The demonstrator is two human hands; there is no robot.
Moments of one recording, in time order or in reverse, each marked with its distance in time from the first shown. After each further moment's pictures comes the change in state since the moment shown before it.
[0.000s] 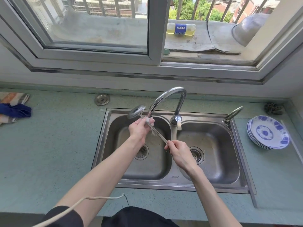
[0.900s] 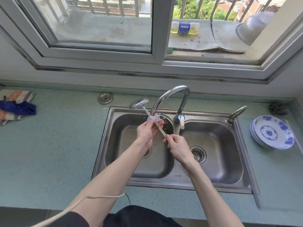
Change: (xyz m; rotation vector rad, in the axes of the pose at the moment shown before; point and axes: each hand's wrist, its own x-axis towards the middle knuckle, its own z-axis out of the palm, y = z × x) left_hand -0.015 -0.014 -0.001 -0.073 -0.115 -0.062; right_hand 0.016 -0.014 0.015 0.080 -0.004 0.011
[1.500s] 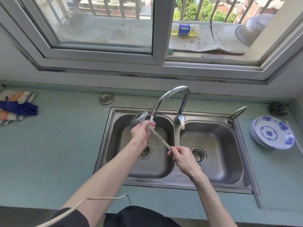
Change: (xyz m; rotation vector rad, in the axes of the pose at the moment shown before) left_hand 0.010 0.007 -0.018 0.038 0.186 0.019; right_hand -0.034 0.029 -0.011 -0.051 -0.038 0.005
